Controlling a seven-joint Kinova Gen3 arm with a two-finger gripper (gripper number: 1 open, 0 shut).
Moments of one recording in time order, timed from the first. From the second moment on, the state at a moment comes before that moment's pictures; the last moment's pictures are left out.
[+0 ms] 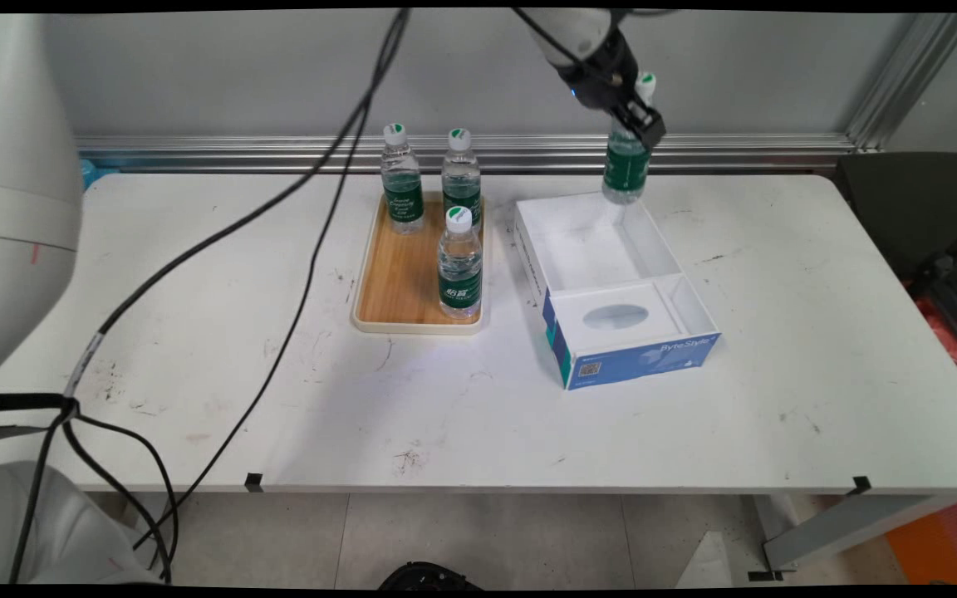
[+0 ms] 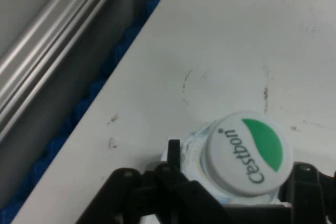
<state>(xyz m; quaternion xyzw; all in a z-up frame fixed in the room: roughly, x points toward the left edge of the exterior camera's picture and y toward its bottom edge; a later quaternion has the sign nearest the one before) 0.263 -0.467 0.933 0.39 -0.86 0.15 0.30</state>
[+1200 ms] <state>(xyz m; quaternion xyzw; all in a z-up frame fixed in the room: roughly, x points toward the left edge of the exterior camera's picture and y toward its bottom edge) 0.428 -0.337 1.036 0.38 -0.86 0.17 0.30</state>
